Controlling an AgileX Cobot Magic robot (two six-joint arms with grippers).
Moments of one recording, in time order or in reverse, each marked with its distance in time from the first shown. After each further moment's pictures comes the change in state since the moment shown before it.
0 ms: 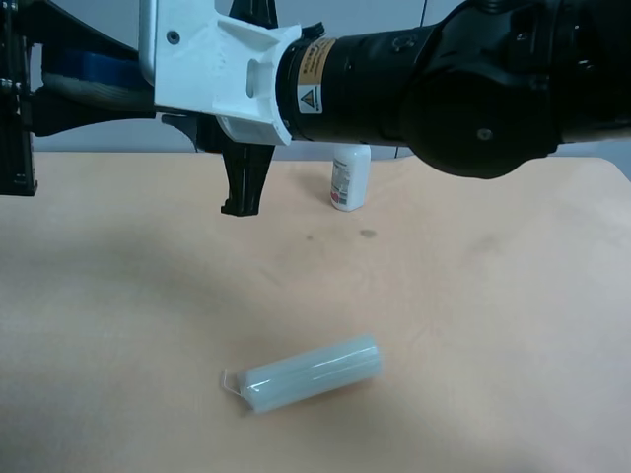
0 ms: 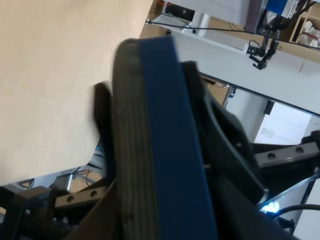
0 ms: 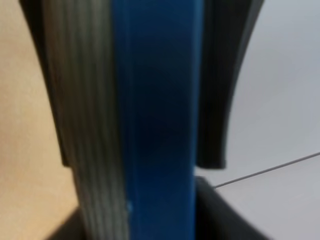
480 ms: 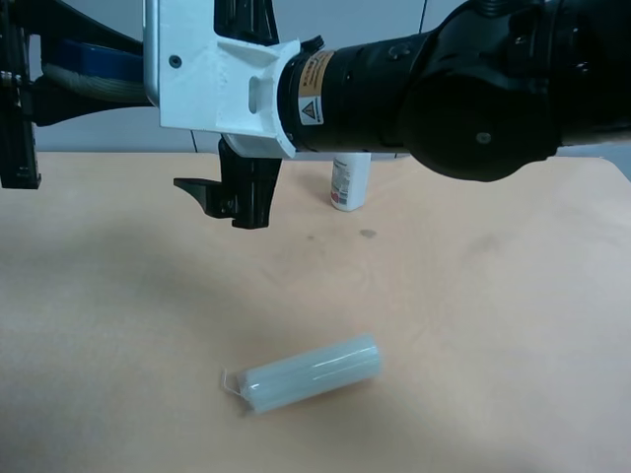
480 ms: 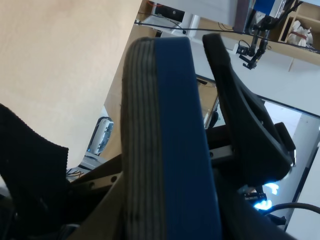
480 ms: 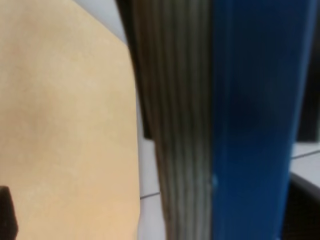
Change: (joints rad) left arm 0.000 0.000 0.000 -0.028 -0.003 0.012; right arm 0.001 -0.006 0.001 -0.002 0.066 -0.016
